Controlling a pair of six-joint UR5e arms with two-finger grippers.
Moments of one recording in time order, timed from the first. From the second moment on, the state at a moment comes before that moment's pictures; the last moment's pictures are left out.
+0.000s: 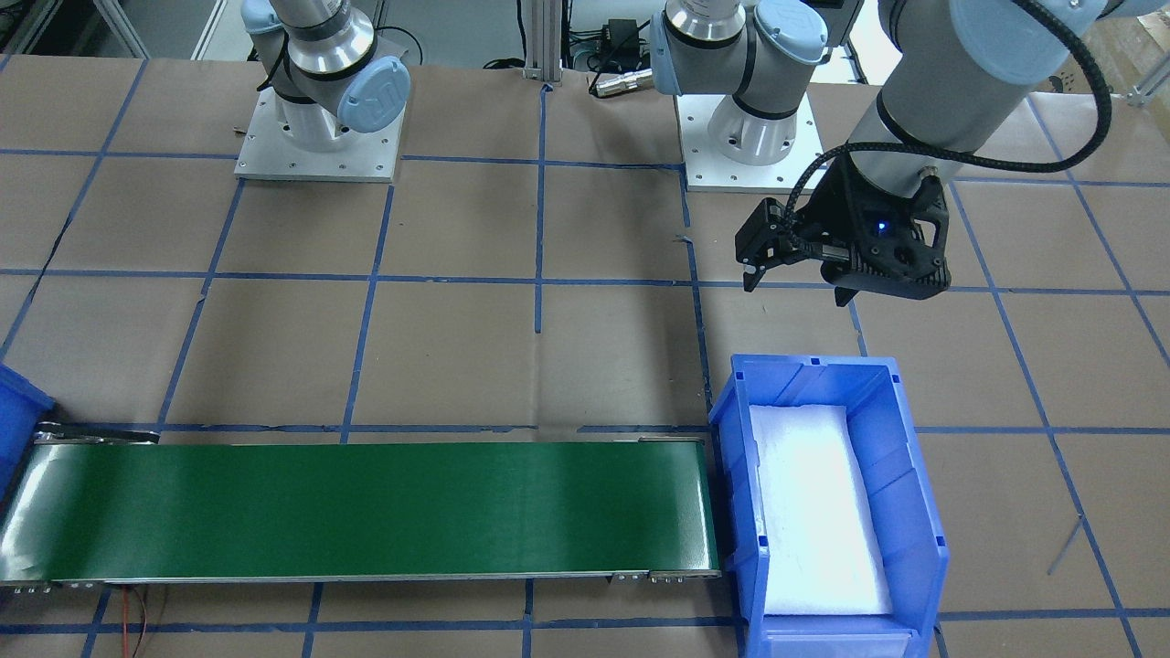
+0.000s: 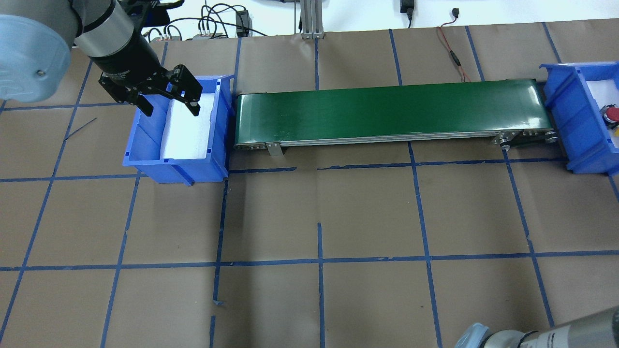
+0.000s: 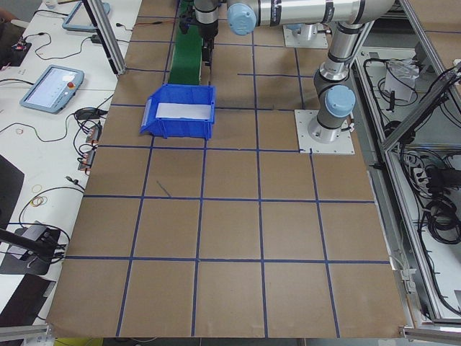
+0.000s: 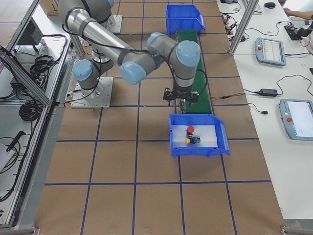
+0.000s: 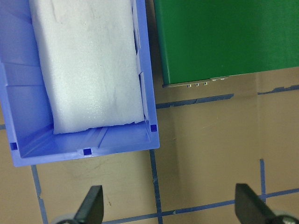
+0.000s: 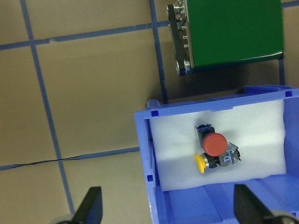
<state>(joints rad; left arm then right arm) -1.51 -1.65 -1.56 -1.52 1.48 0.17 0.85 -1.42 1.41 -1.59 -1.57 -2.14</state>
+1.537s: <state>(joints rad) -1.51 -1.65 -1.56 -1.52 1.48 0.17 1.52 -1.50 1.48 -1.55 -1.61 -0.62</state>
